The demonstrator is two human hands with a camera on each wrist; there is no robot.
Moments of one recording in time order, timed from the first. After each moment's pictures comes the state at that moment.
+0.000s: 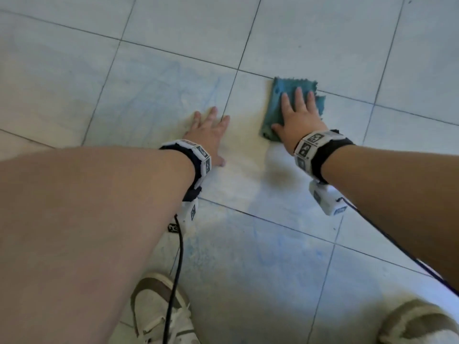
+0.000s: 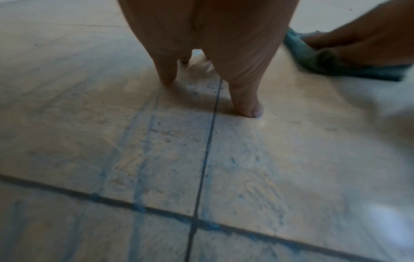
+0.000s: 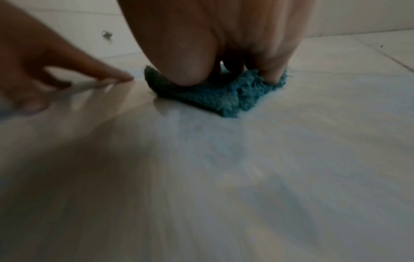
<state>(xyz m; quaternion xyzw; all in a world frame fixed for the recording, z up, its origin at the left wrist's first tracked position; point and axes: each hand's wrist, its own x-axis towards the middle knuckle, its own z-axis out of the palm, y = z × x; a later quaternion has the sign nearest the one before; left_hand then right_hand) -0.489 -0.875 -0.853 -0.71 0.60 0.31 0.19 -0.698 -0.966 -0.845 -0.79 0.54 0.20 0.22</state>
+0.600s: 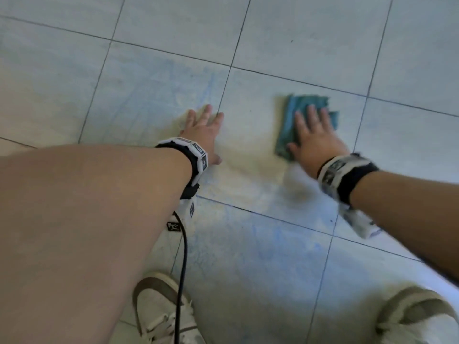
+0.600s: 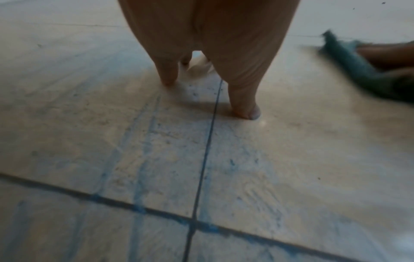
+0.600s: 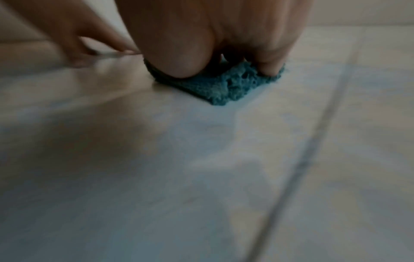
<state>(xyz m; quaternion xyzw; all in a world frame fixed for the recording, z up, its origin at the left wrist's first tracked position) -0.493 -0.874 -0.850 -0.72 0.59 0.32 0.19 -0.754 -0.927 -0.850 -0.81 0.51 0.24 0.16</state>
